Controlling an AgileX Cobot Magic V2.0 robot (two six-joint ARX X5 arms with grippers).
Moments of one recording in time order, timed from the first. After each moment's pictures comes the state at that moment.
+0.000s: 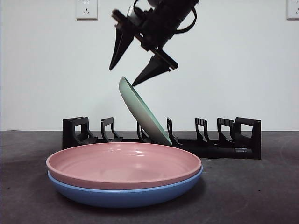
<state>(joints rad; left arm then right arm) -0.46 0.71 1.14 -0.96 -0.16 -0.24 0.56 2.09 2.03 -0.87 -0.46 0.24</state>
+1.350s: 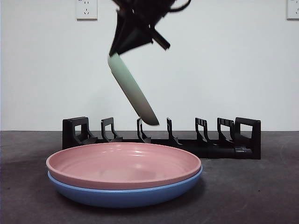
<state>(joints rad) -0.46 0.71 1.14 -0.96 -0.16 -0.18 0.62 2.00 2.03 -0.86 -0.44 0.20</state>
